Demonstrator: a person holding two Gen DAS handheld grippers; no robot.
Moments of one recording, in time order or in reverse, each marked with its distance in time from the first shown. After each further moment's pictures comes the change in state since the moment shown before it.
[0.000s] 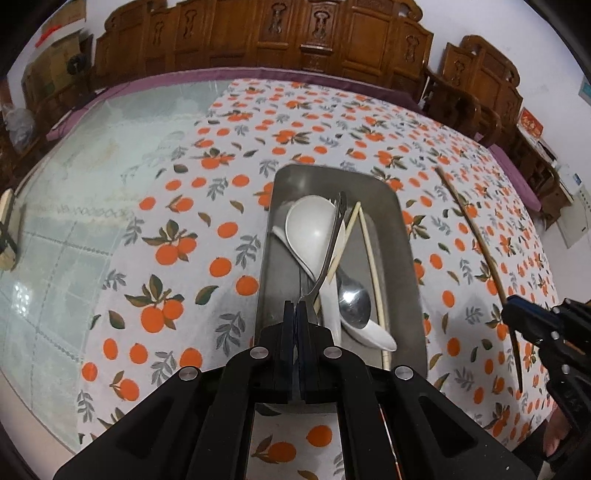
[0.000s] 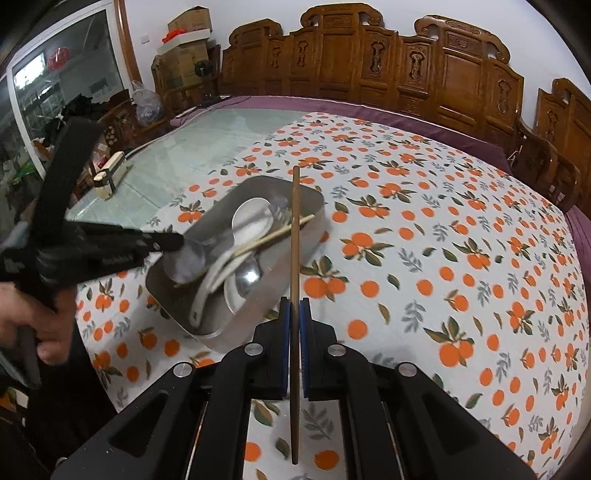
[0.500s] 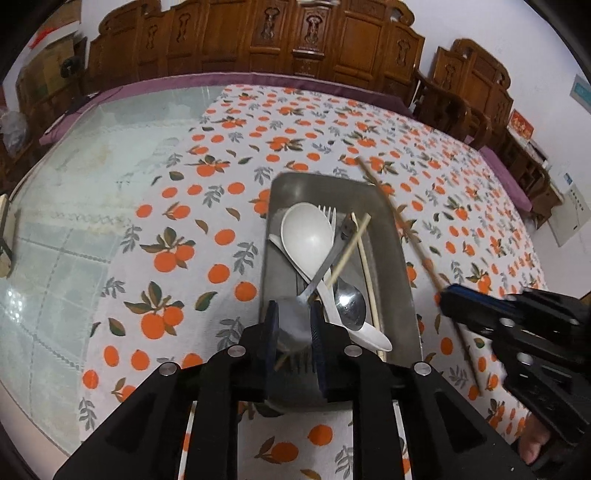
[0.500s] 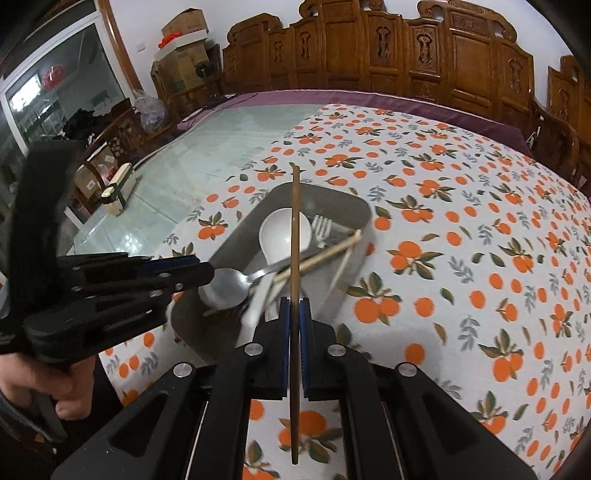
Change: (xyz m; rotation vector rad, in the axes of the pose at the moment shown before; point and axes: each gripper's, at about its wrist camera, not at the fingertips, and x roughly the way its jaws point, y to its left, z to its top) left arm -0.014 0.006 0.002 0.013 -0.031 -0.037; right arm 0.039 0.027 0.027 0.078 0.035 0.075
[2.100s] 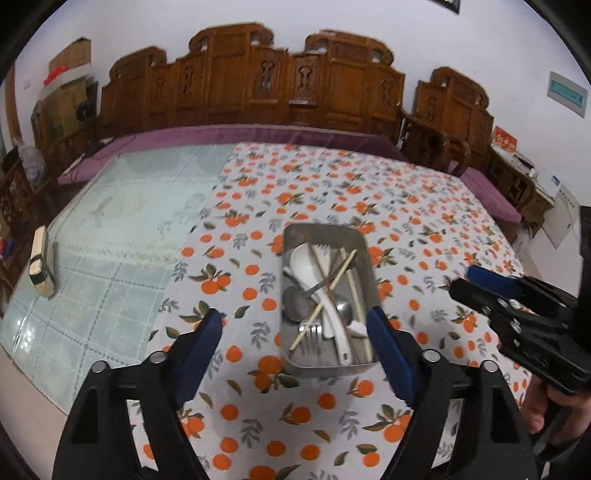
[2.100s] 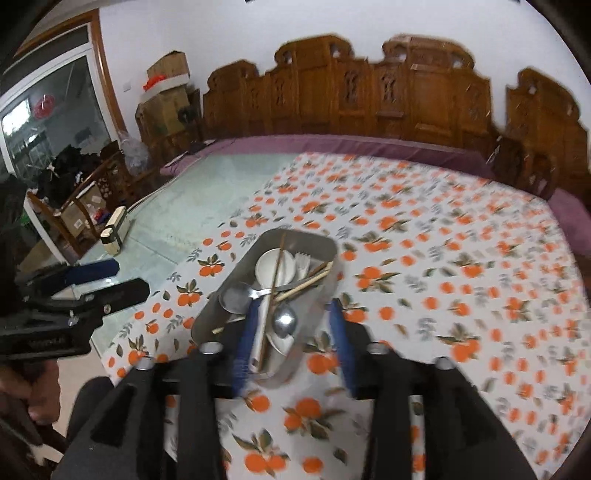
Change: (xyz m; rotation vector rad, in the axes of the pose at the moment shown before) left arm -0.098 -0.009 -0.022 0.066 -0.187 0.031; right arm -0.104 0.011 -0.030 0.028 -0.225 -0.143
